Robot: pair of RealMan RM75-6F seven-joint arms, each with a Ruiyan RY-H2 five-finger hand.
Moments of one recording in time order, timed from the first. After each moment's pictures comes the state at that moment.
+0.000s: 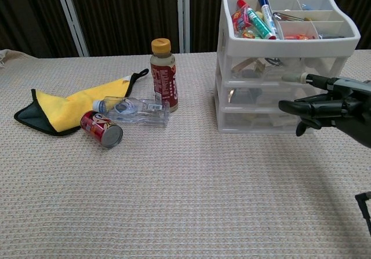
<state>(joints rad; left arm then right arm) -0.07 -1.16 -0.09 -1.56 1.51 1.60 -0.02 0.35 -1.55 0.29 -1.83 -1.02 1.07 0.44</state>
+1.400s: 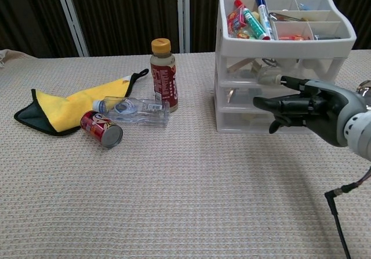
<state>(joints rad) -0.07 -1.15 -0.09 -1.57 1.51 1.59 -0.03 0.40 -1.65 0.35 -1.78 -0.96 1.03 0.42</state>
